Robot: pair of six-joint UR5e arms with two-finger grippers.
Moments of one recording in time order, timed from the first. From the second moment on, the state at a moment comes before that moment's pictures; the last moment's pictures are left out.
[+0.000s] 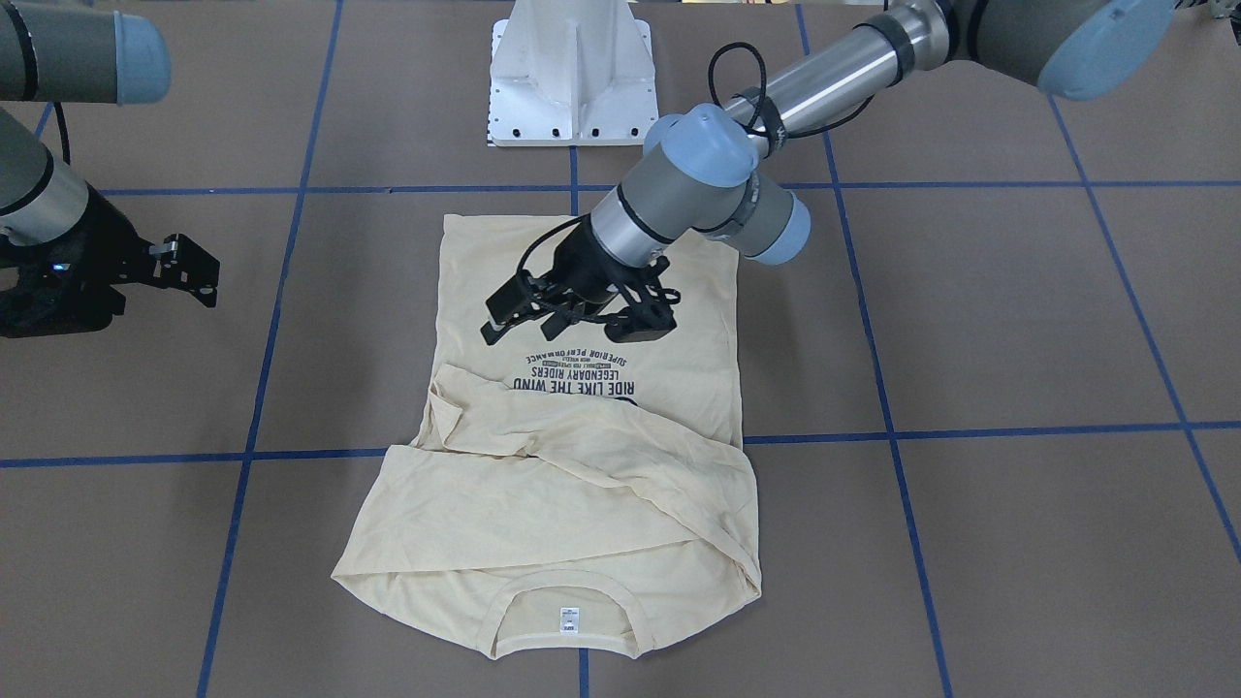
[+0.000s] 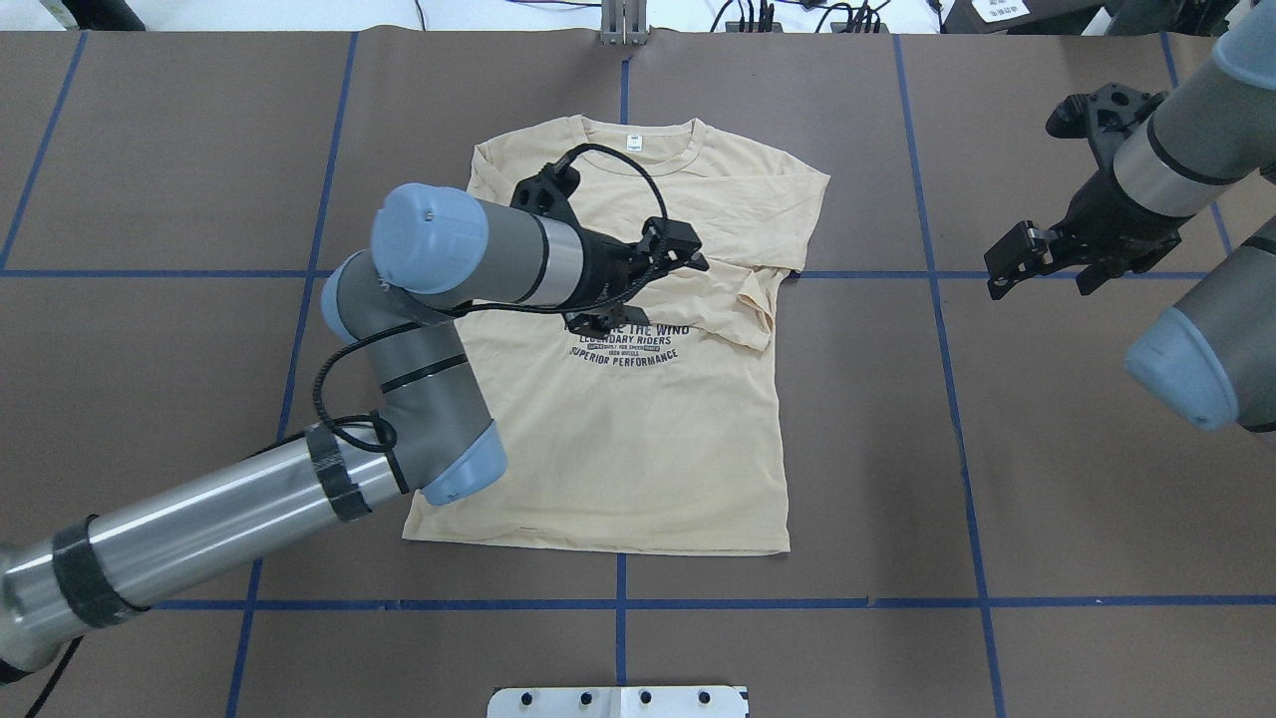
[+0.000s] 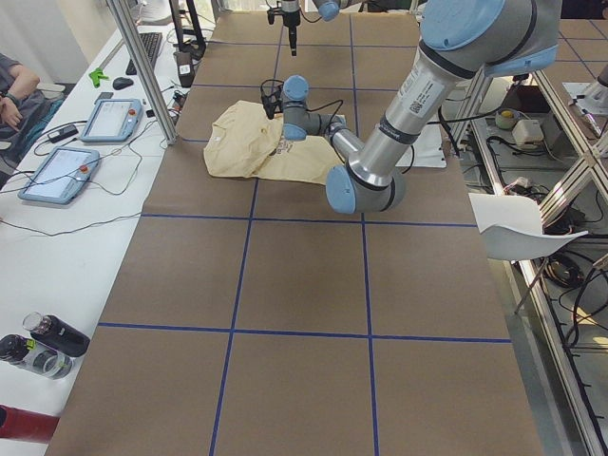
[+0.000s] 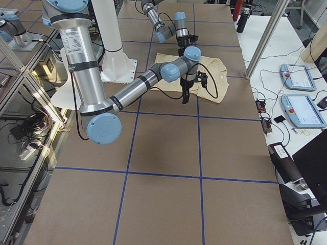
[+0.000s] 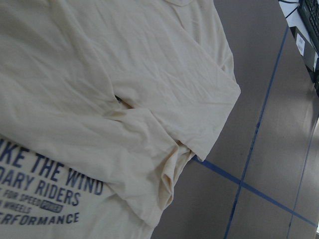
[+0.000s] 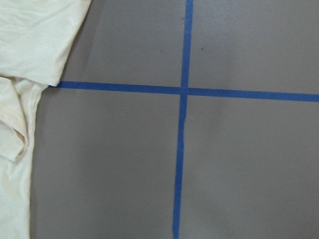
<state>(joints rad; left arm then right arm) -0.60 -2.28 -1.42 -2.52 -1.94 -1.90 0.96 -1.32 1.94 -1.63 2.25 0.76</state>
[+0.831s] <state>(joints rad) -0.65 -1.99 -1.94 -2.12 -1.98 -1.64 0.54 -1.33 1.94 -1.25 1.97 1.34</state>
